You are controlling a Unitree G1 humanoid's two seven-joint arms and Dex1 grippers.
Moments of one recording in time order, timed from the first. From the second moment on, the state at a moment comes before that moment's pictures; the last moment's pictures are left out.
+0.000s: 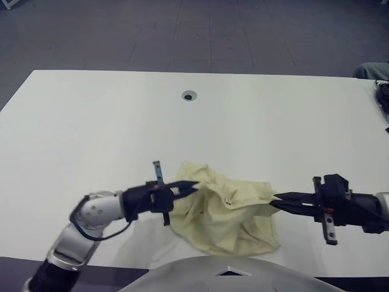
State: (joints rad) left arm 0.21 0.76 -0.12 -0.60 -0.26 -0.16 -0.87; right arm 0.51 -0.98 -0.47 -0.72 0.81 0.45 1.25
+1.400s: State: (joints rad) left arm -0.43 0.39 -0.46 0.46 0.19 -0.19 -0.60; right arm -0.45 -0.62 0.39 0.31 0.06 0.25 0.78
